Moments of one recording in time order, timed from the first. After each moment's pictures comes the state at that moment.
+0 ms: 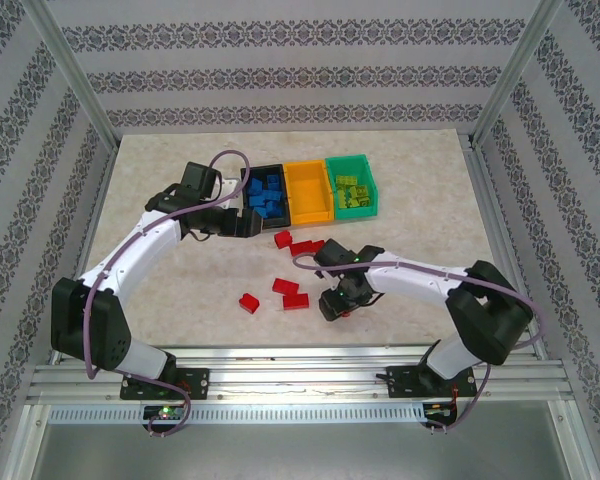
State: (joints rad) left arm -0.27 1.46 1.19 -0.71 0.36 -0.21; right arm 0.80 1.55 0.86 -0.77 -0.10 0.30
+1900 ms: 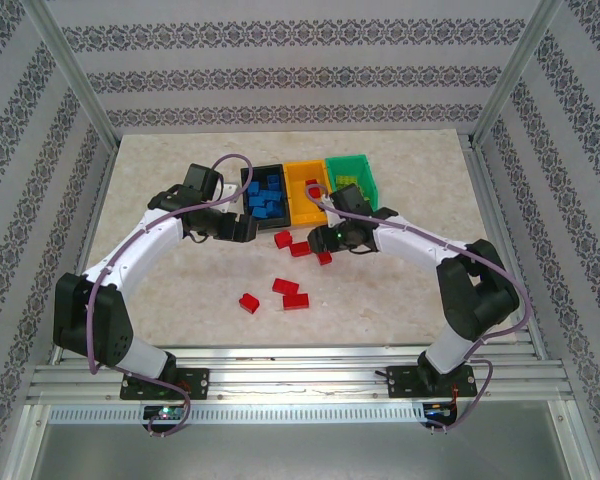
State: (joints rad) left arm -0.27 1.49 1.19 -0.77 0.27 -0.14; right arm 0.53 1.67 1.07 -0.43 -0.23 0.29
